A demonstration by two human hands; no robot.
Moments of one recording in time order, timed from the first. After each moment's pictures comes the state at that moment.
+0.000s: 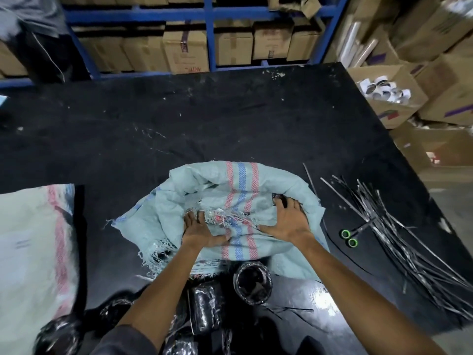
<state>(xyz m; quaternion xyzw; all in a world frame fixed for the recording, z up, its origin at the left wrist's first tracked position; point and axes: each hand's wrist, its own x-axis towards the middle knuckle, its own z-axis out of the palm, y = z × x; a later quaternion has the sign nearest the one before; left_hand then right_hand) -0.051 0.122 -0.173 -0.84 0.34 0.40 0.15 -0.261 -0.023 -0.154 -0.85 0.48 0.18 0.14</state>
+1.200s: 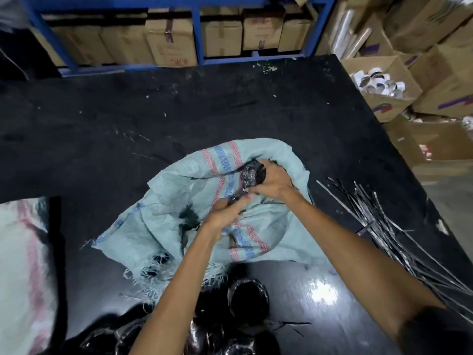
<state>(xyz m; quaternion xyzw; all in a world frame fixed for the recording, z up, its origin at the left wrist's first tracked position) -0.083 0.031 -0.122 -0.73 0.16 0.57 -0.35 -0.182 -0.129 -0.134 -0.81 0.49 0.02 0.32</state>
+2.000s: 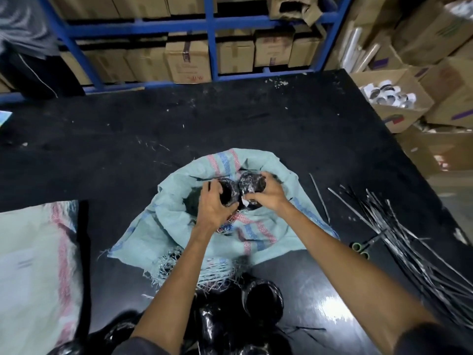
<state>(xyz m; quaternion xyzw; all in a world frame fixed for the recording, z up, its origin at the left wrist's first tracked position) -0.022 0.053 -0.135 -0.84 0.40 0.20 -0.29 -0.153 -0.083 -0.139 -0.70 0.53 -0.07 0.48</state>
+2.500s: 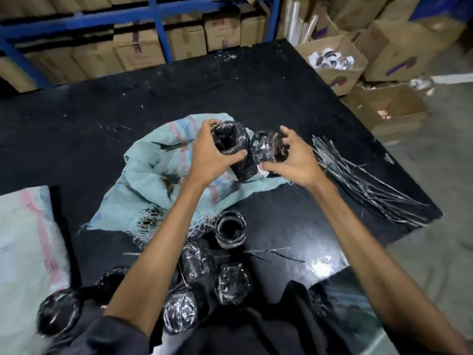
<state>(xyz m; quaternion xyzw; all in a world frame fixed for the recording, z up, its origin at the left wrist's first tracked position) -0.136 0.082 -0.020 -0.70 0.50 0.21 -0.46 -0.346 0.020 0.001 -0.73 0.54 -0.18 0.38</state>
